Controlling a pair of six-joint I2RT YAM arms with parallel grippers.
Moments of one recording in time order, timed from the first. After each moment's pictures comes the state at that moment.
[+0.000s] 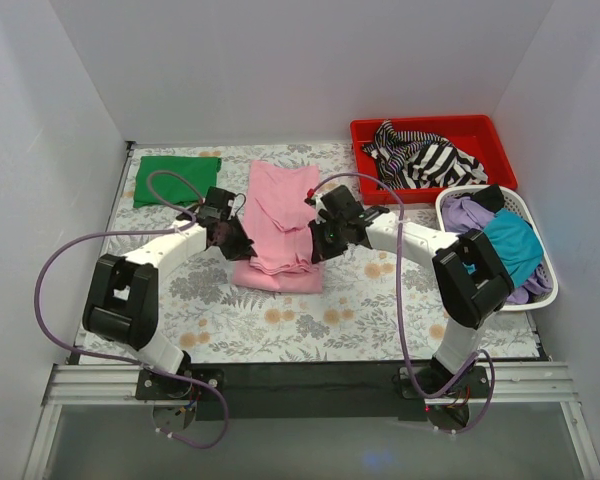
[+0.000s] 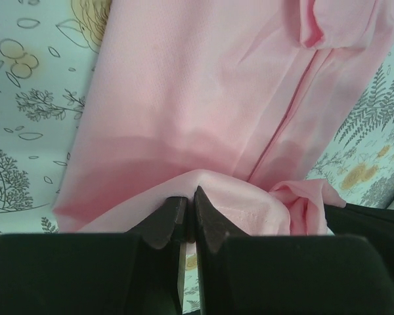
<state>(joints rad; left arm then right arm) -0.33 1.57 0.99 -0.48 0.16 -0.80 0.69 1.76 1.18 -0.39 -0.28 0.28</state>
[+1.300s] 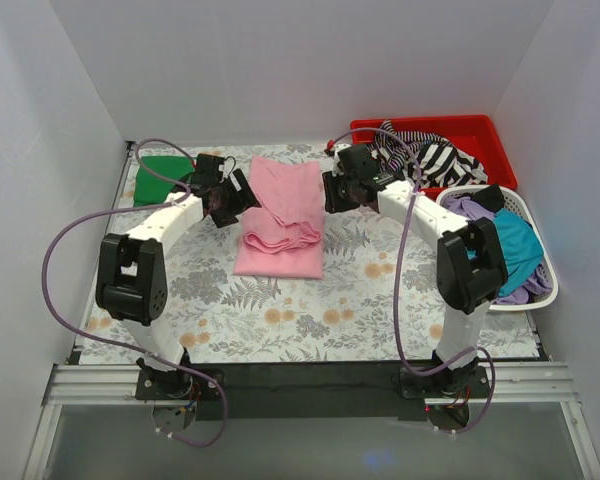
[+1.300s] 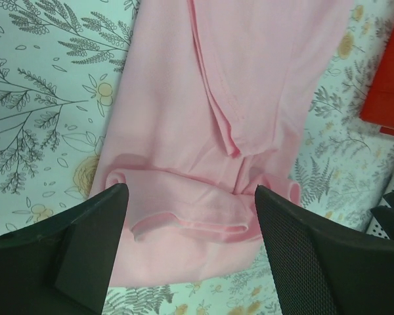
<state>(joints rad) -0.22 1.76 1.28 -0.40 0.13 -0.71 0.54 1.89 1.50 -0.46 -0.07 0.18</state>
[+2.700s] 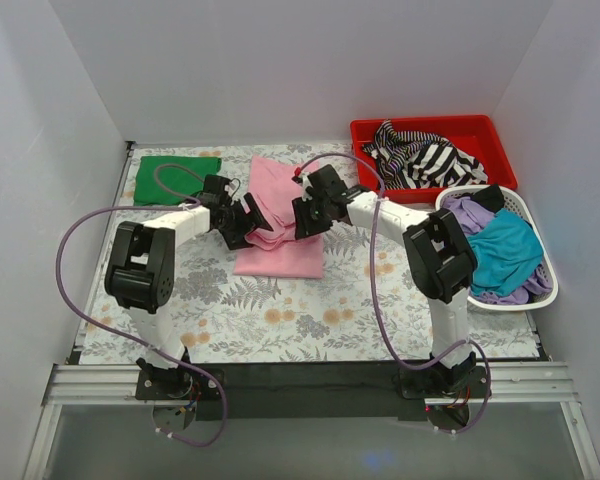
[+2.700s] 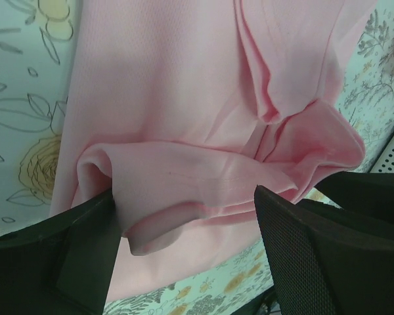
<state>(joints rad) -0.22 1.83 1.13 -0.29 0.37 -0.73 0.65 2.03 1.49 -0.39 -0.28 0.24</state>
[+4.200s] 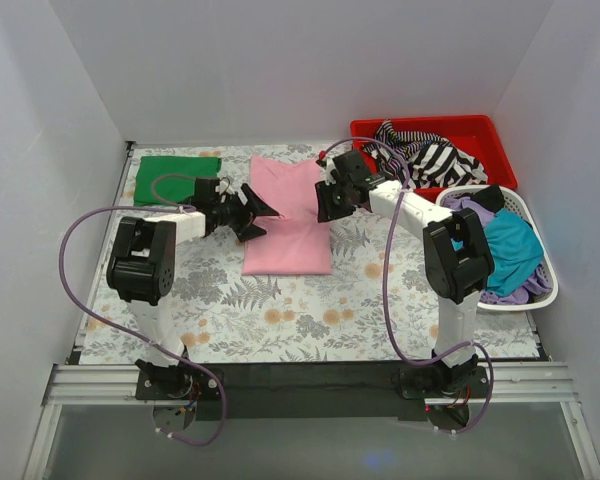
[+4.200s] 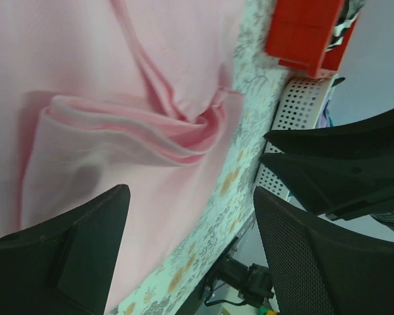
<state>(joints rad) -0.16 1.88 1.09 0.08 0.68 -0.92 0.52 1.97 1.54 -0.46 -0.23 0.15</state>
